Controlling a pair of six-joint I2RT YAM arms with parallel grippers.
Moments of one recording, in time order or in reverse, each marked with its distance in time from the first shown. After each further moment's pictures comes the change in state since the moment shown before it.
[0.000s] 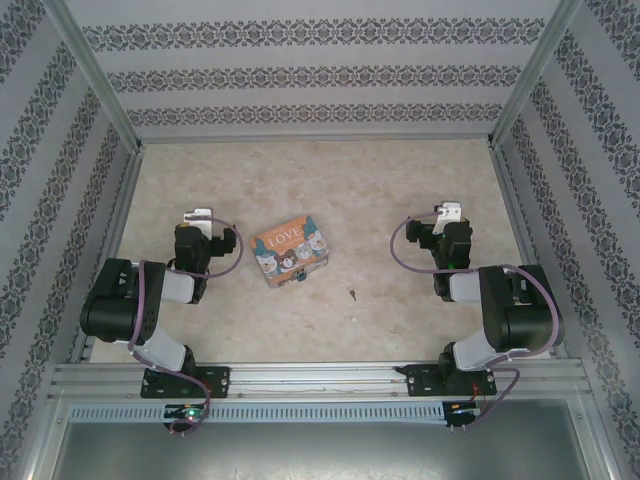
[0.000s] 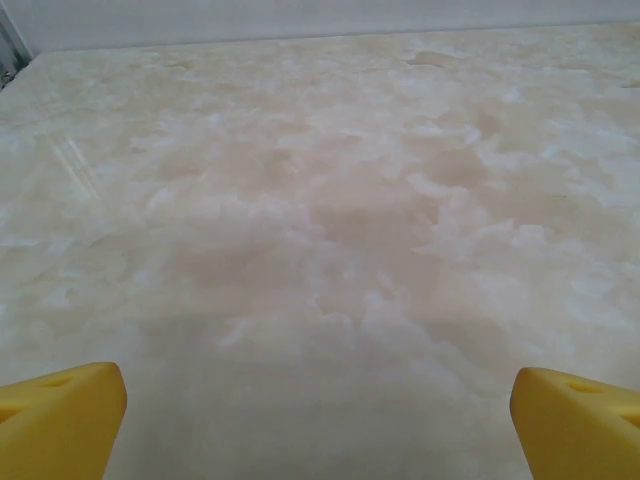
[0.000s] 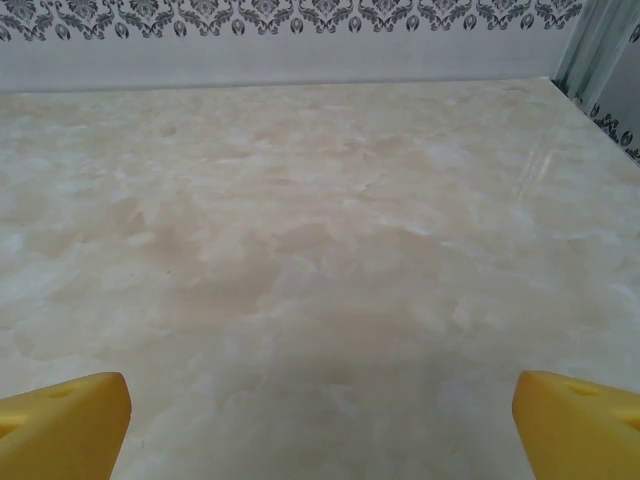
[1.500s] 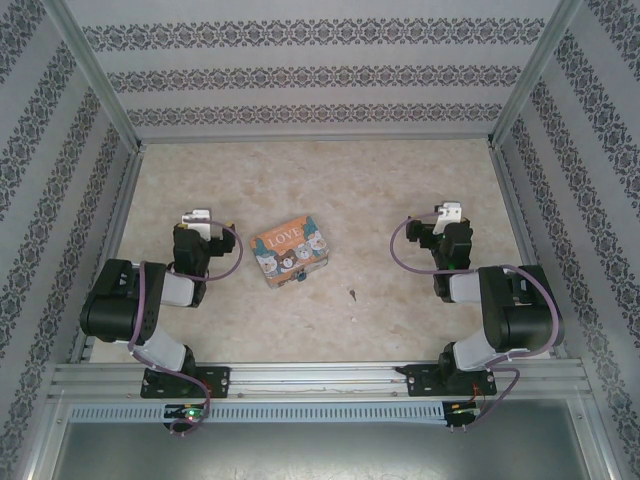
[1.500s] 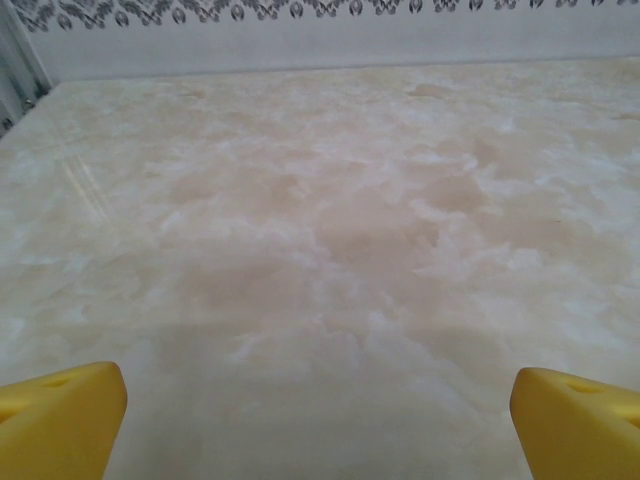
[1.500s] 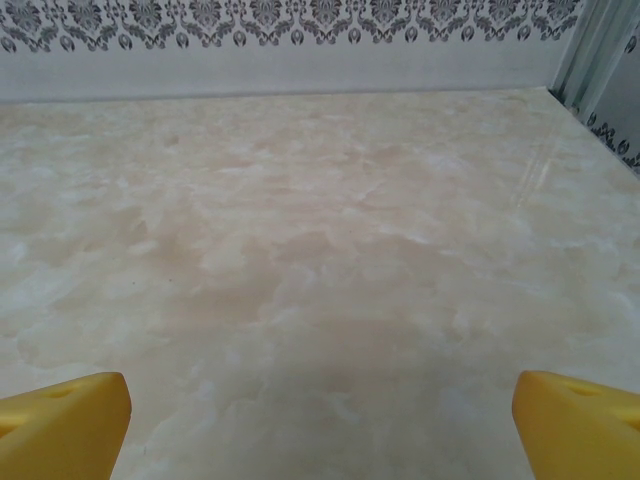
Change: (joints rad) left arm 0.000 -0.002 -0.057 0.122 -0.011 0.000; right arm 0.000 -0.003 -0.019 0.040 0.000 0.000
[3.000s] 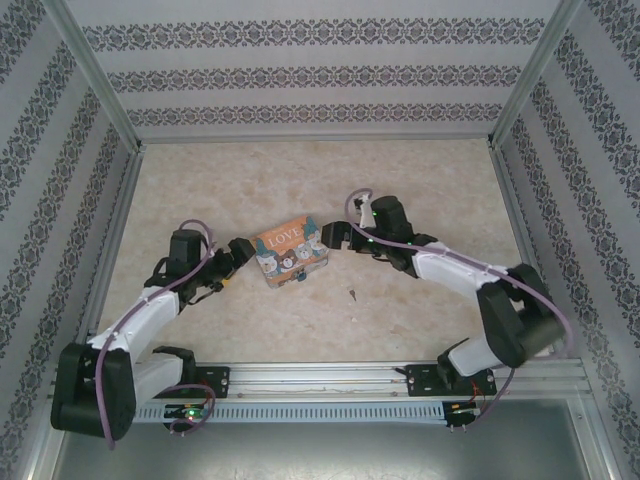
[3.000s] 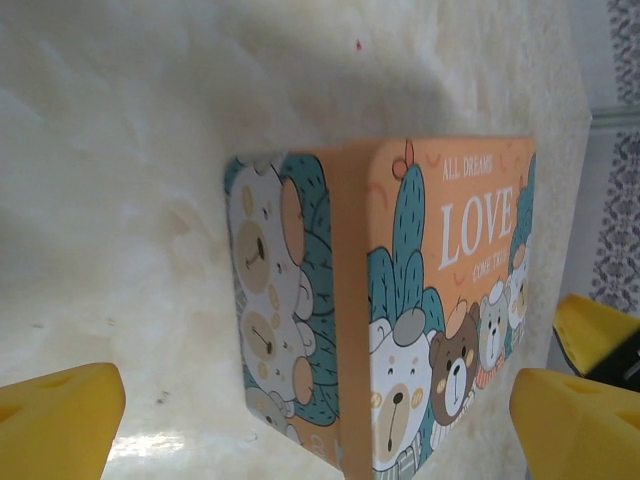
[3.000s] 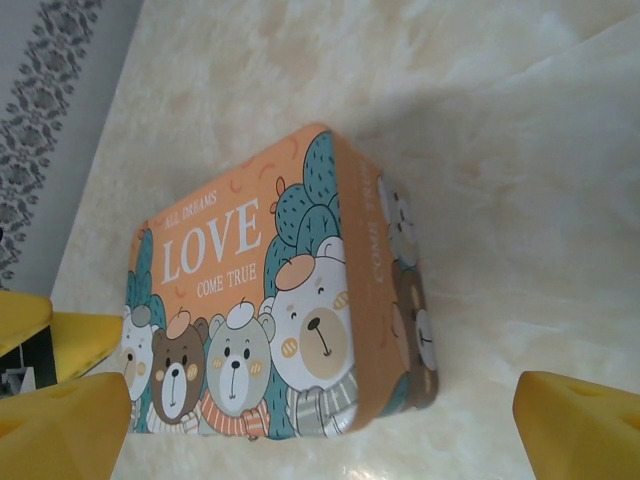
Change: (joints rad) left arm -0.079 -0.491 0.140 -1.094 0.597 -0.881; right arm 0.500 -0.012 0.460 -0.826 -0.441 0.574
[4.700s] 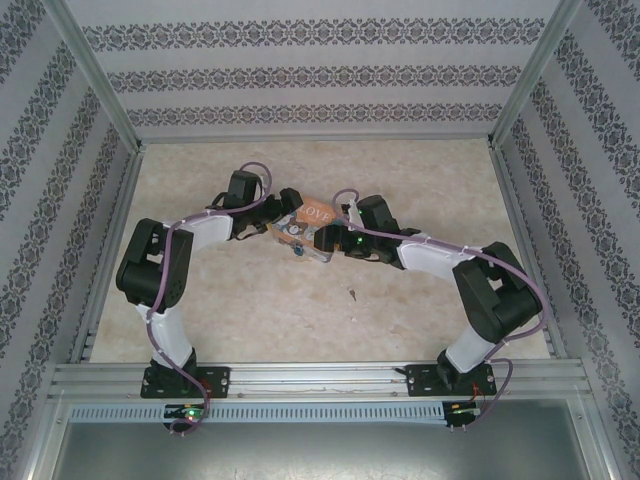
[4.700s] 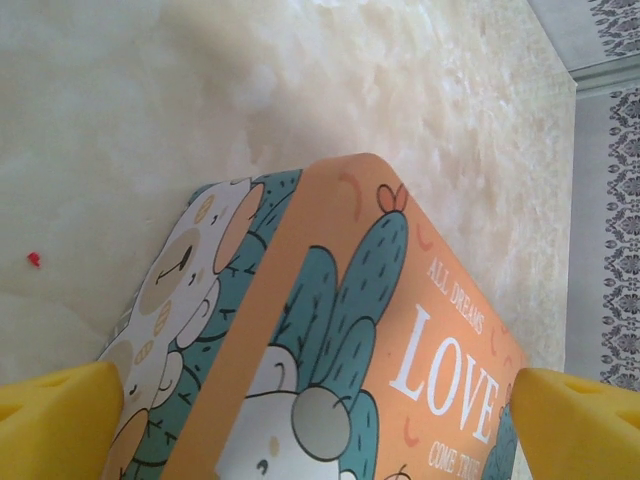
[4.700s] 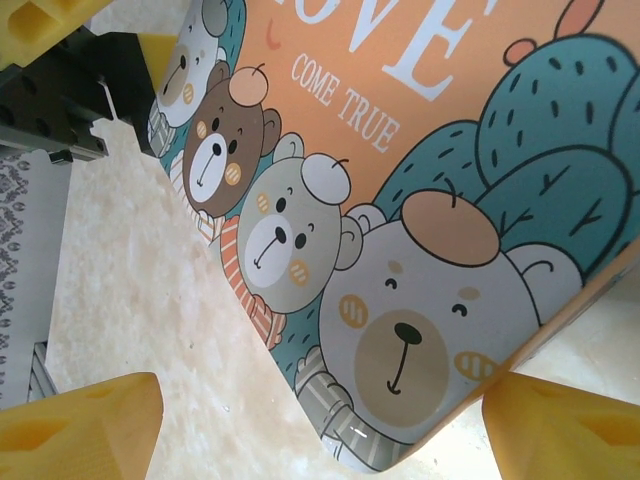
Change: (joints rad) left arm -0.161 0.767 0.648 0.173 -0.037 0.075; right arm 0.012 0.126 0.063 -0.026 -0.081 0.050
